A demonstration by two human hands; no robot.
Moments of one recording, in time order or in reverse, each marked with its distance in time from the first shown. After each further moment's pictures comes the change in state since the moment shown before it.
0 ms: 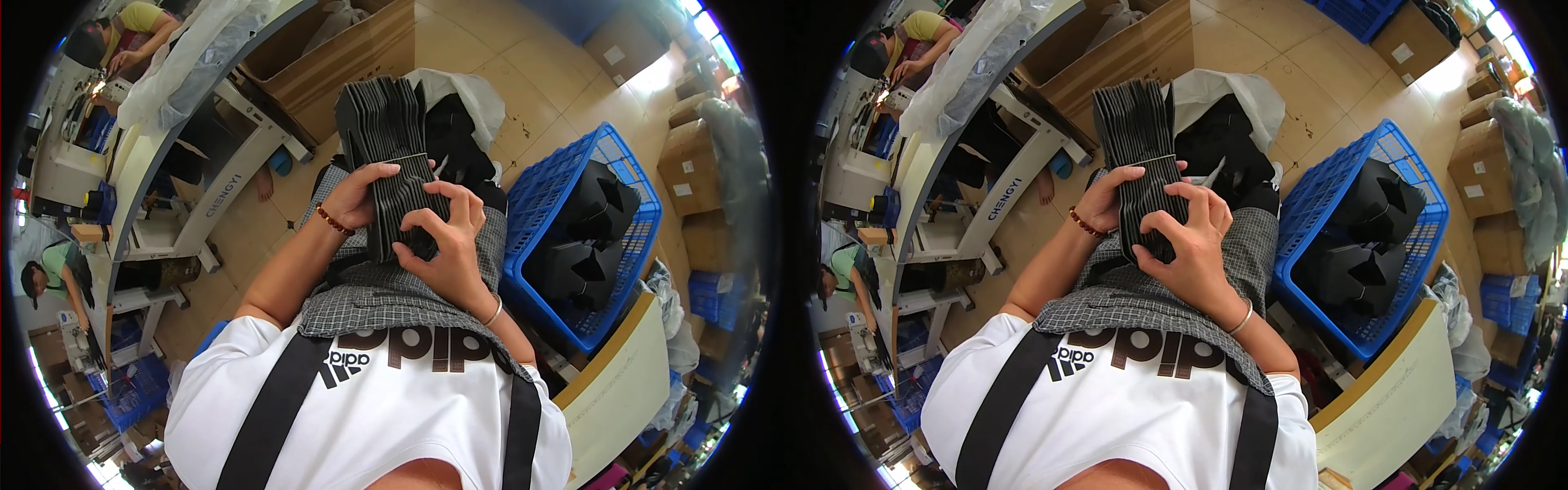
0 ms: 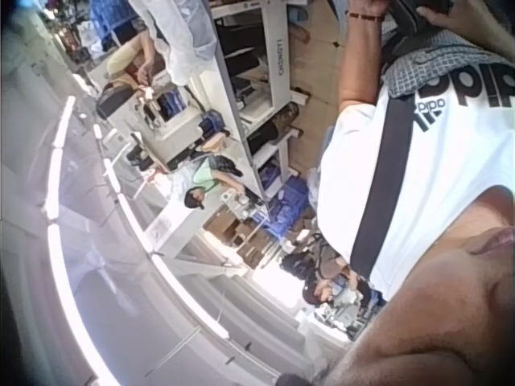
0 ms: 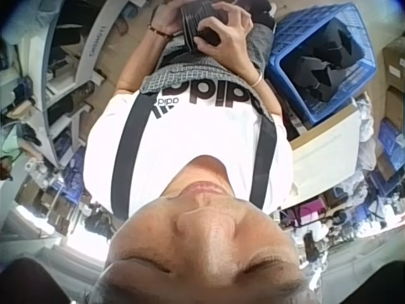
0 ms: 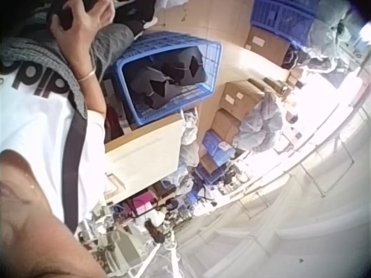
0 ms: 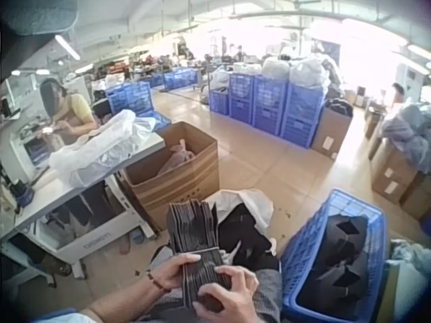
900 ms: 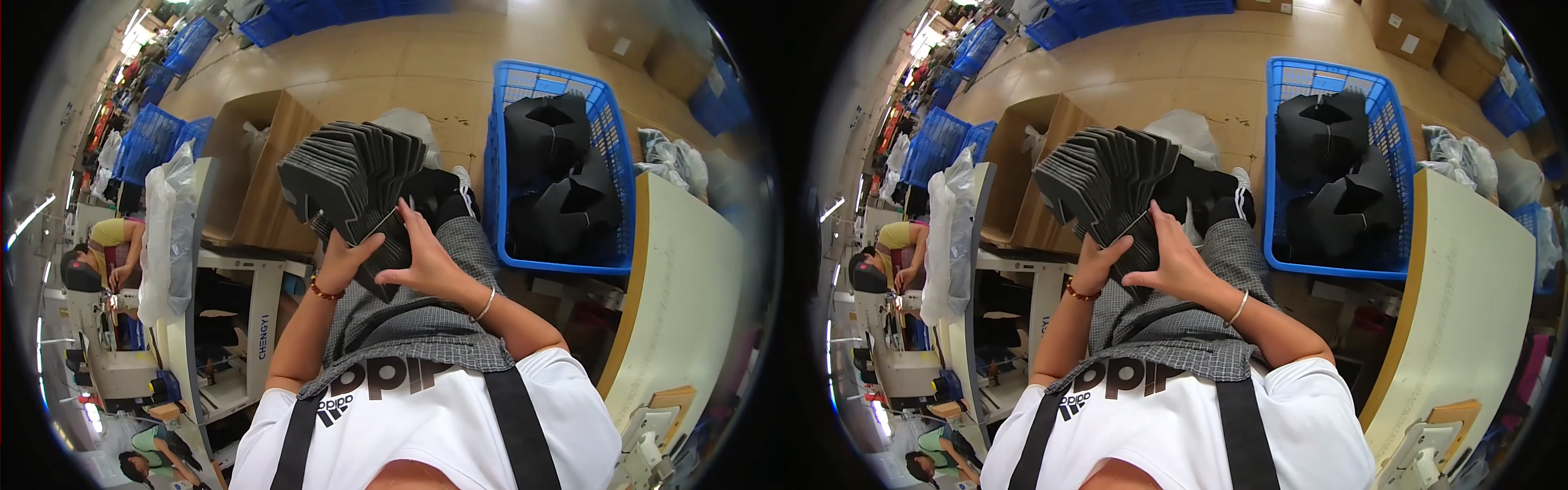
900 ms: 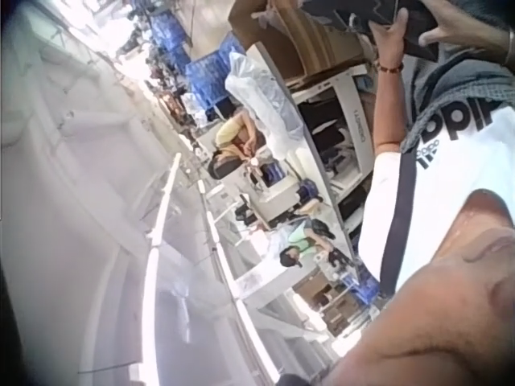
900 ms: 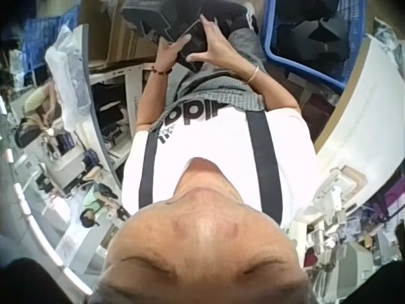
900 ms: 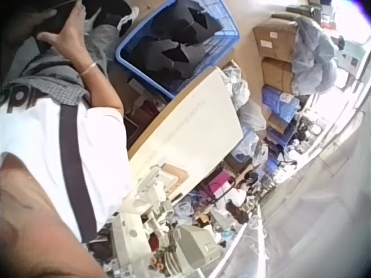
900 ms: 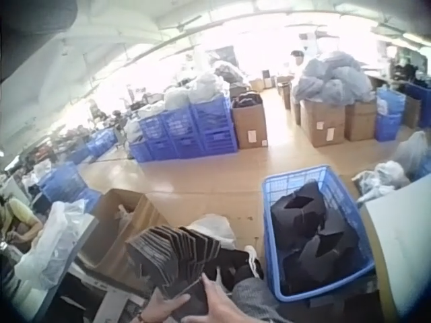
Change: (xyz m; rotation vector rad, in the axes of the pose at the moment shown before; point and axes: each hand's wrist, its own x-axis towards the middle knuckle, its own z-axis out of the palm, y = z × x) left_hand 0.059 -0.010 0.067 0.910 0.012 0.148; right_hand -0.029 0.076 -0.016 0.382 0.228 0.295
